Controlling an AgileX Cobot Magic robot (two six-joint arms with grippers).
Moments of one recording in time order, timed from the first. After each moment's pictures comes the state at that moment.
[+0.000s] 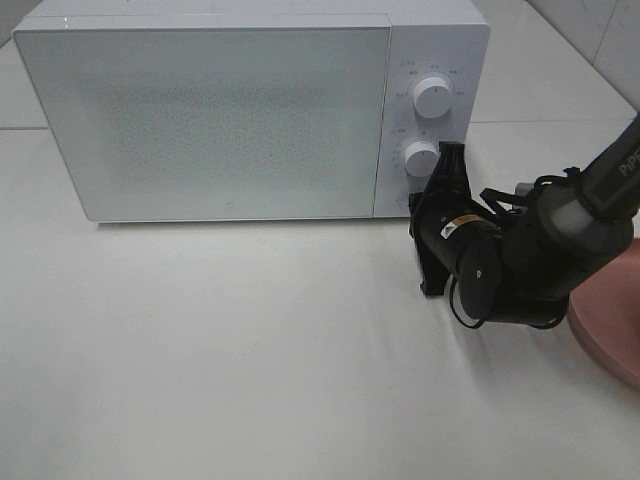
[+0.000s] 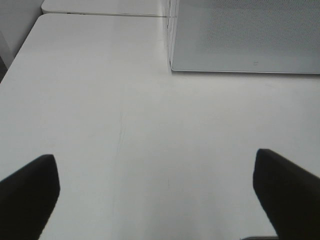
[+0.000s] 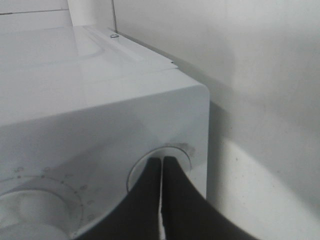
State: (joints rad) left arm 0.05 0.00 -0.51 -0.09 1.08 0.04; right arm 0.50 2.15 -0.78 0.50 -1.02 1.49
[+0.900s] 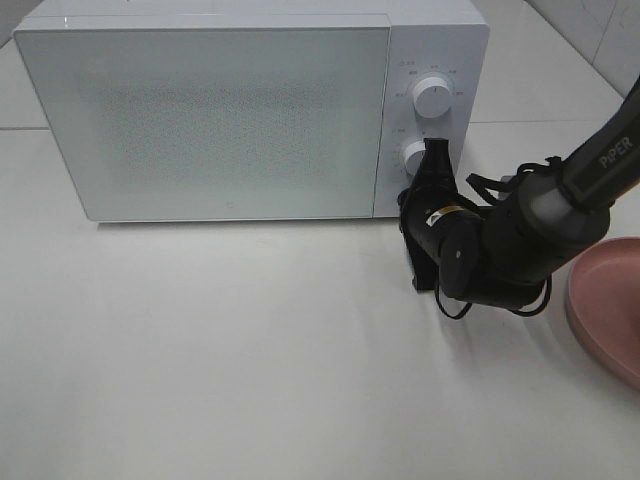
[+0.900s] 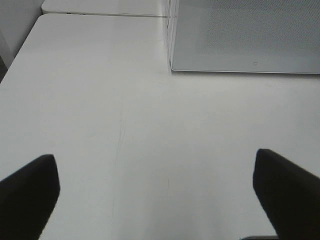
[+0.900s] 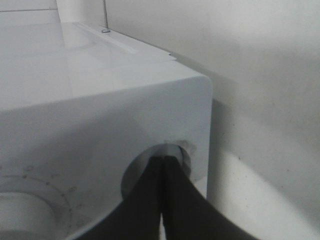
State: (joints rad) left arm 0.05 0.00 -0.51 -0.09 1.08 0.04; right arm 0.51 2.16 -0.86 0.59 -0.93 1.38
